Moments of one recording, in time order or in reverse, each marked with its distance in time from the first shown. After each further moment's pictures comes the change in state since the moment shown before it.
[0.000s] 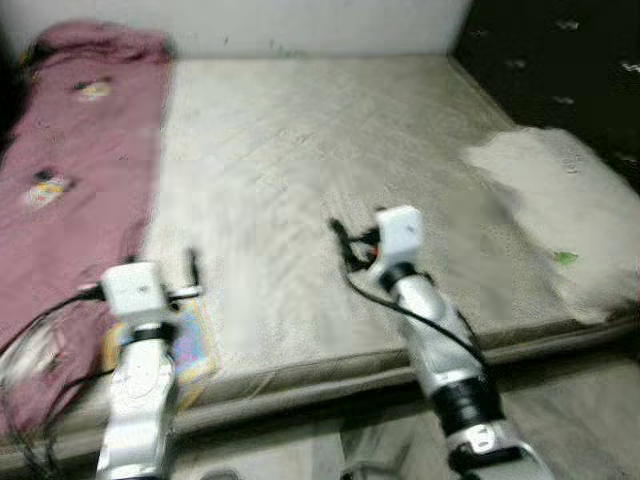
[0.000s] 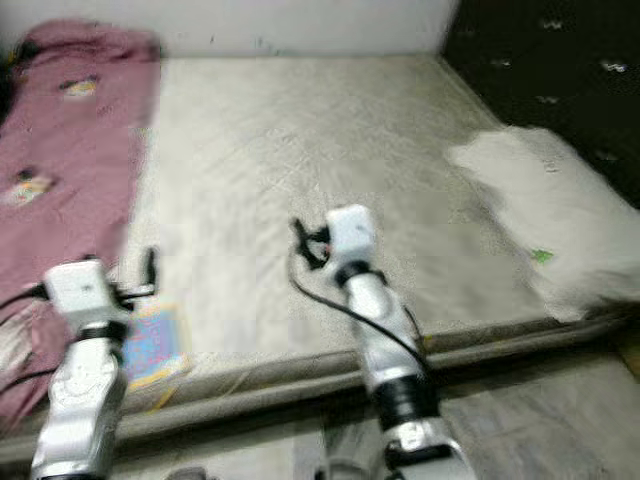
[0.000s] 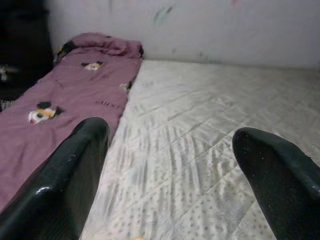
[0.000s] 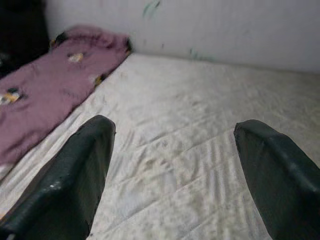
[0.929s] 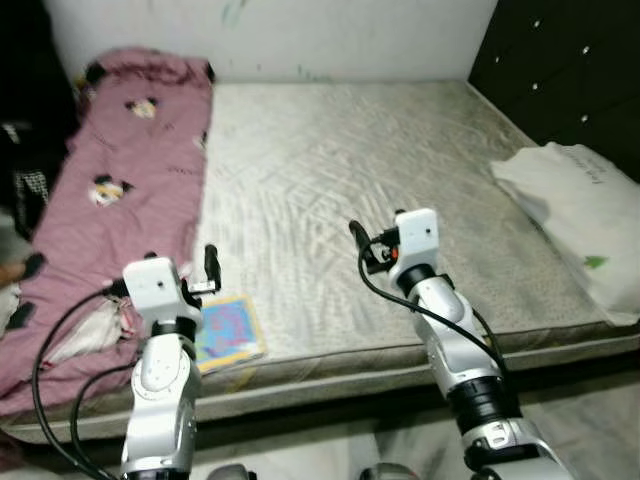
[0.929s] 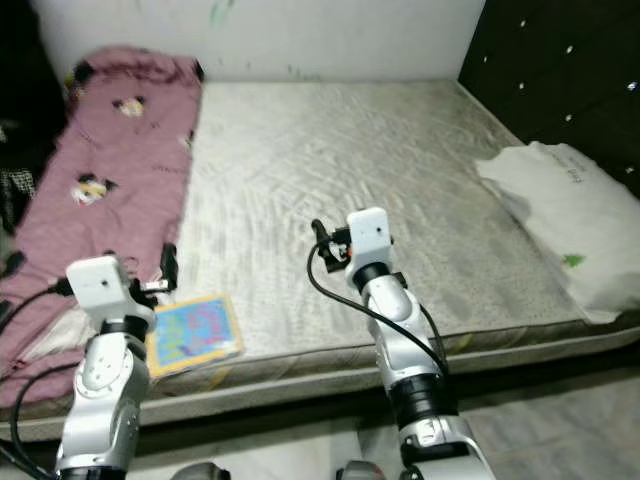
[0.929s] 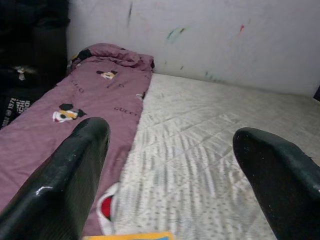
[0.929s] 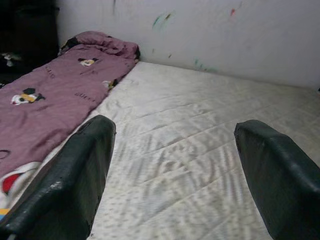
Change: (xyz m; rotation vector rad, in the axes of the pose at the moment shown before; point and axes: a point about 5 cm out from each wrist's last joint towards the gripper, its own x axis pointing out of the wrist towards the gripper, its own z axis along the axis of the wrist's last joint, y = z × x) left arm 0.003 -0.019 0.002 -0.064 -0.001 -0.054; right arm -0.006 -0.017 -0.012 -0.015 0.044 -0.044
